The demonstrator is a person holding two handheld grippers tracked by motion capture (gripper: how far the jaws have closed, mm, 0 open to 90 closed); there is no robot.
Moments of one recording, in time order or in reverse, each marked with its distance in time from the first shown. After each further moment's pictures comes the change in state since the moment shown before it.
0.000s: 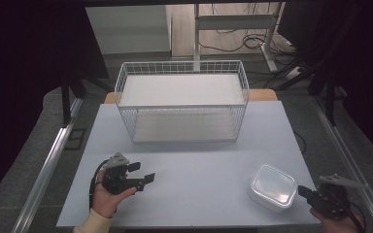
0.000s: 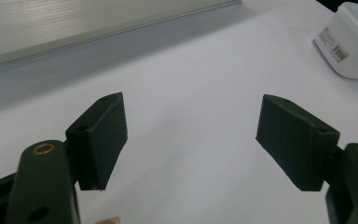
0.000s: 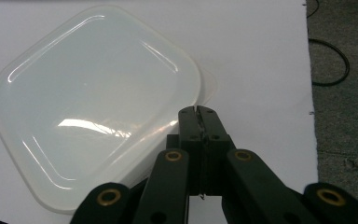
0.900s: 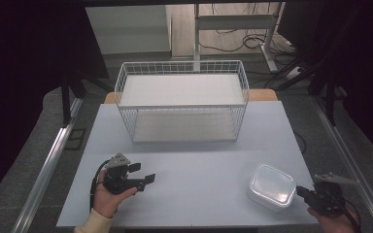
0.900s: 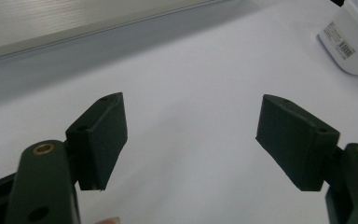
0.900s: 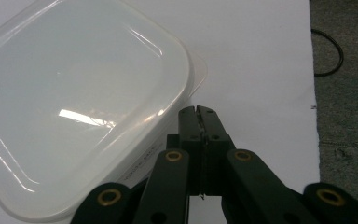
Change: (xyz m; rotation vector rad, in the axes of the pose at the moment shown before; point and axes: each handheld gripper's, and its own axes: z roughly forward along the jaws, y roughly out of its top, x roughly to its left) left arm 0.002 -0.002 0.004 0.018 0.006 -0.005; right arm -0.001 0.000 0.013 0.054 -0.021 -0.002
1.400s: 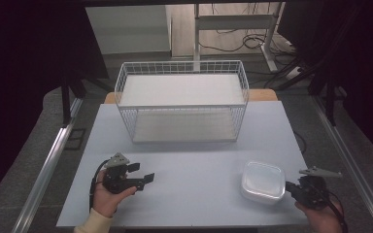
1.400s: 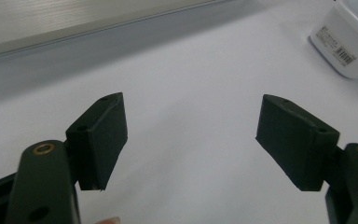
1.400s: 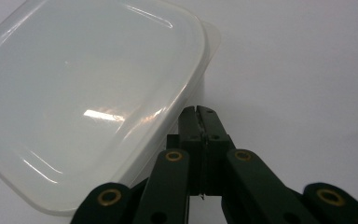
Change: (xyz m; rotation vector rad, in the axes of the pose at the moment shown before) left arm 0.004 -0.001 0.000 0.002 0.006 -0.016; right arm 0.023 0.015 0.022 0.010 0.044 -0.058
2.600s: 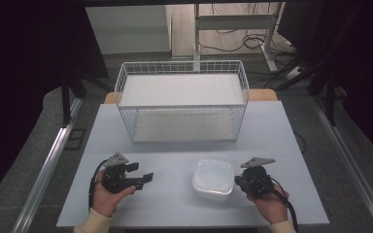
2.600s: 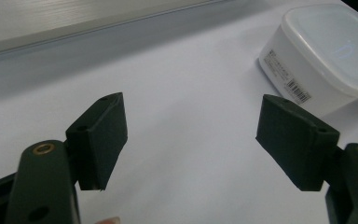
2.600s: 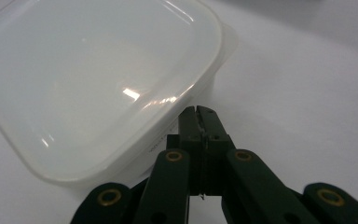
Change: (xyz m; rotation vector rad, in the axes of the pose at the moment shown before) left arm 0.004 -0.001 0.000 0.004 0.010 -0.005; right arm 0.116 0.041 0.046 0.053 0.160 -0.249
